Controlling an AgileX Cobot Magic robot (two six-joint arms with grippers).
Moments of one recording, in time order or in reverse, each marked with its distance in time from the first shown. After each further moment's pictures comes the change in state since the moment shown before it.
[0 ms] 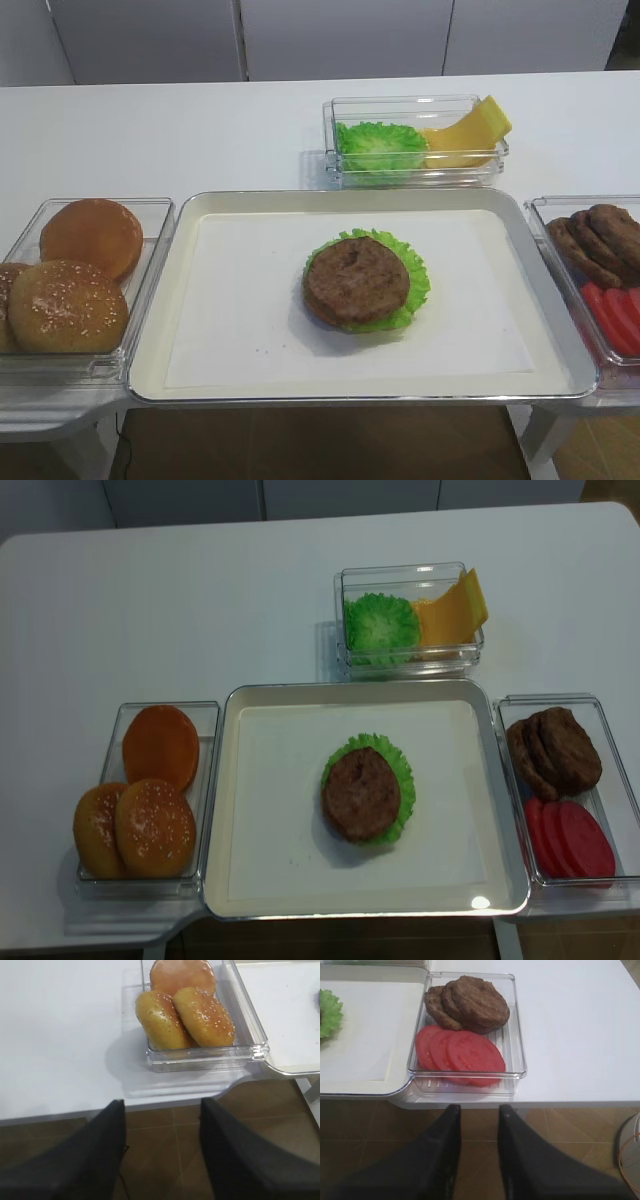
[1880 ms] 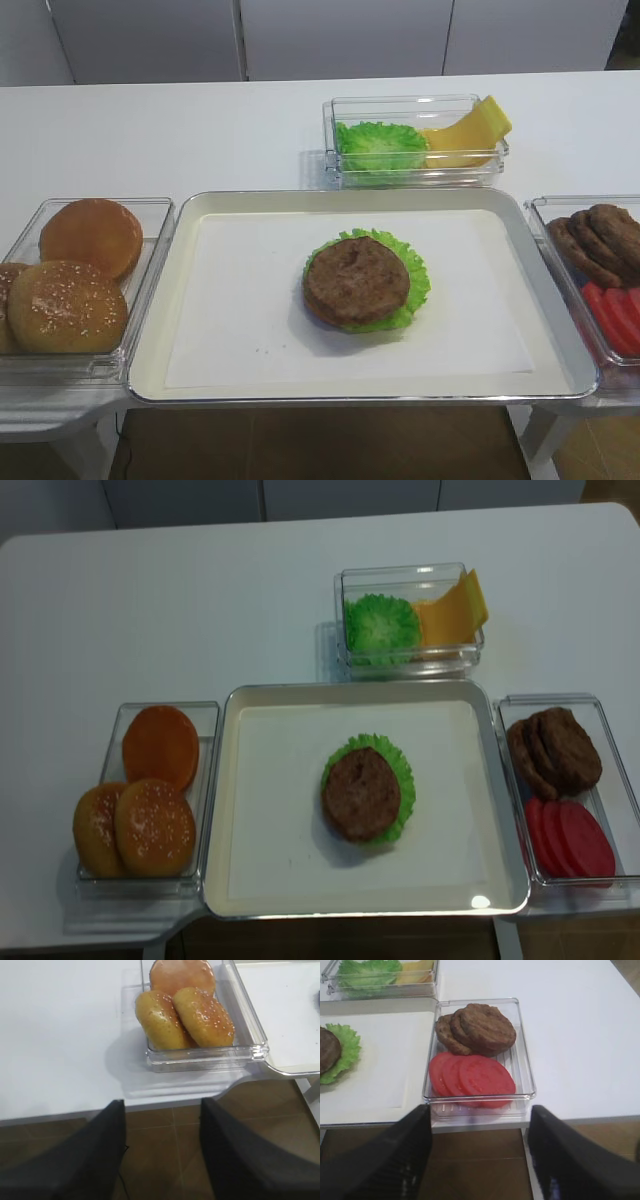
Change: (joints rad) left arm 0.000 0.000 0.000 0.000 0.000 0.000; right arm 0.000 0.045 -0.039 0.035 -0.059 0.067
